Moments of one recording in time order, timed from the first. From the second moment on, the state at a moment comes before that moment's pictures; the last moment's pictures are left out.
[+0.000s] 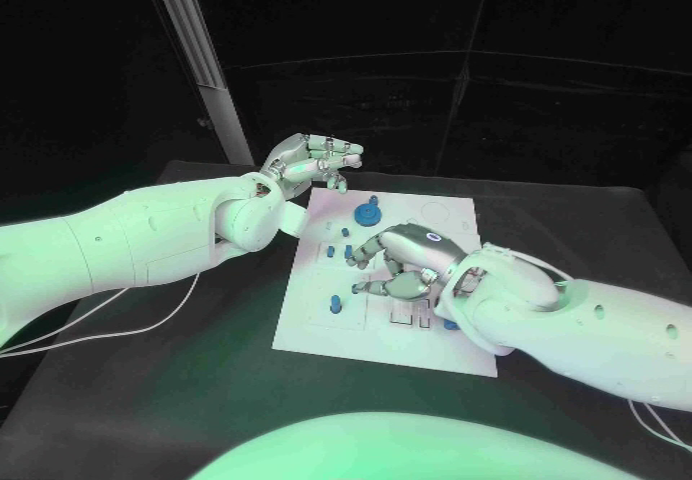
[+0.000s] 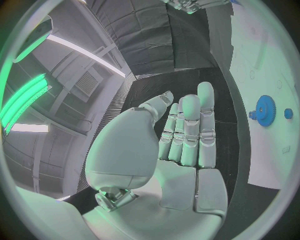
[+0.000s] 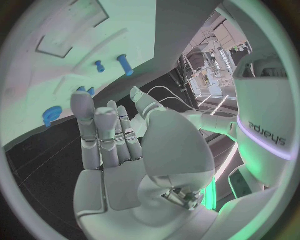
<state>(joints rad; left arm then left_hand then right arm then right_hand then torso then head) 1.22 -0.74 -0.11 1.28 -0.04 -0.11 0.46 1.33 -0.10 0.37 -0.01 0.15 1.00 0.17 0.16 0.07 1.04 0.10 0.40 0.11 1.22 0.01 0.99 0.59 0.18 1.15 0.12 0.69 0.64 1.10 -0.68 -0.08 1.68 -1.52 -0.39 0.00 1.32 -0.08 0.27 -0.04 0.15 0.95 0.19 0.09 0.08 0.98 0.11 0.35 0.09 1.43 0.02 1.01 0.80 0.15 1.26 0.12 1.06 0.70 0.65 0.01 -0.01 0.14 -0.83</state>
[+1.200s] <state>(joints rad) 1.22 -0.78 -0.13 1.32 -0.04 -0.10 0.46 1.32 -0.09 0.36 0.00 0.15 1.00 0.17 0.16 0.07 1.03 0.10 0.41 0.11 1.22 0.02 0.99 0.59 0.18 1.15 0.12 0.69 0.64 1.05 -1.00 -0.07 1.82 -1.37 -0.31 -0.37 1.18 -0.04 -0.10 0.28 0.31 0.96 0.11 0.30 0.15 1.40 0.03 1.38 1.25 1.47 -0.05 1.47 1.31 0.08 1.46 0.05 1.41 1.26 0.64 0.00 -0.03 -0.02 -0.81</state>
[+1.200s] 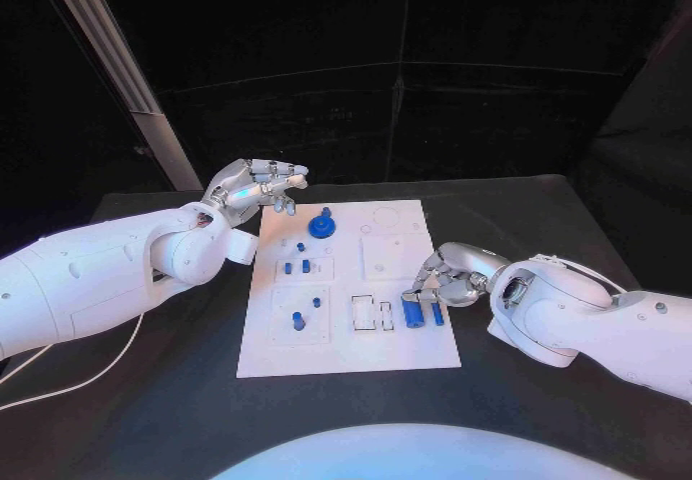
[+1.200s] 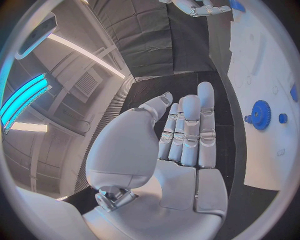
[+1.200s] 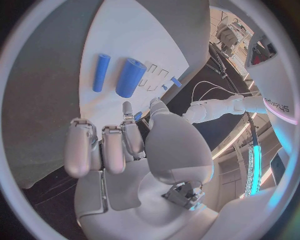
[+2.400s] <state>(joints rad) 1.22 -0.79 -0.13 1.32 -0.04 -0.10 0.46 1.32 -0.09 0.36 0.00 0.15 1.00 0.17 0.16 0.07 1.03 0.10 0.41 0.11 1.22 0.02 0.99 0.59 0.18 1.15 0.12 0.69 0.64 1.03 -0.95 -0.06 1.79 -1.52 -0.18 -0.51 1.18 -0.03 -0.14 0.28 0.31 0.95 0.11 0.34 0.16 1.40 0.03 1.37 1.25 1.47 -0.05 1.47 1.31 0.08 1.46 0.05 1.42 1.27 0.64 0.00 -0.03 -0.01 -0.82</state>
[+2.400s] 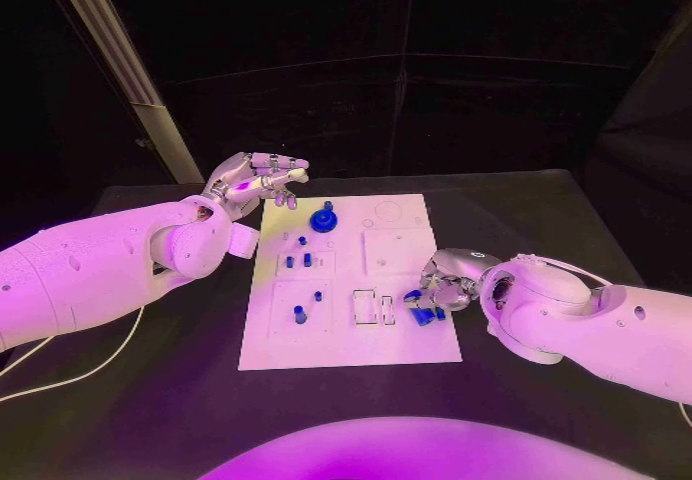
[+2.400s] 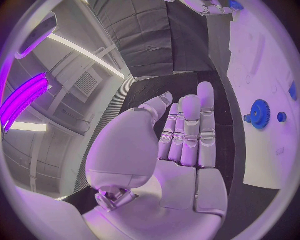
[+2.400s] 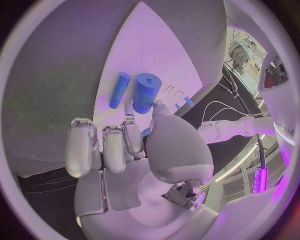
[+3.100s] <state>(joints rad) 1.22 -0.78 -0.13 1.32 -0.04 -0.06 0.43 1.32 -0.09 0.36 0.00 0.15 1.00 0.17 0.17 0.07 1.03 0.10 0.41 0.11 1.22 0.02 0.99 0.59 0.18 1.15 0.12 0.69 0.64 1.03 -0.91 -0.06 1.78 -1.58 -0.14 -0.54 1.27 -0.03 -0.17 0.24 0.35 0.94 0.10 0.40 0.18 1.39 0.02 1.35 1.25 1.47 -0.05 1.47 1.31 0.08 1.46 0.05 1.42 1.27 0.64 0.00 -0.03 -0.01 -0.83</state>
